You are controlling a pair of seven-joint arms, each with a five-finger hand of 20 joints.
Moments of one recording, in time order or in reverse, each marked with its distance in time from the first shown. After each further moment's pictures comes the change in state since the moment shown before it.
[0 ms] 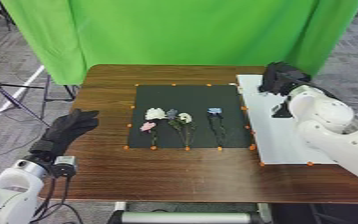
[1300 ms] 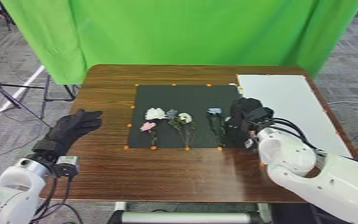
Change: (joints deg) left arm -0.8 0.3 0.5 0.3 0.5 -1.4 -0.3; right arm -9.8 -4.8 -4.5 -3.3 -10.8 6.2 -0.1
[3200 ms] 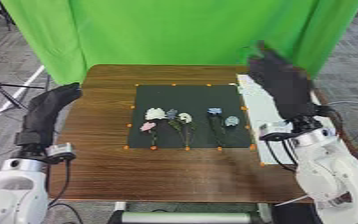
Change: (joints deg) left arm 1.4 4.4 5.5 -2.7 0.7 20.8 23.7; right arm -46.9 -26.7 68.4 -13.3 66.5 -18.9 -44.2
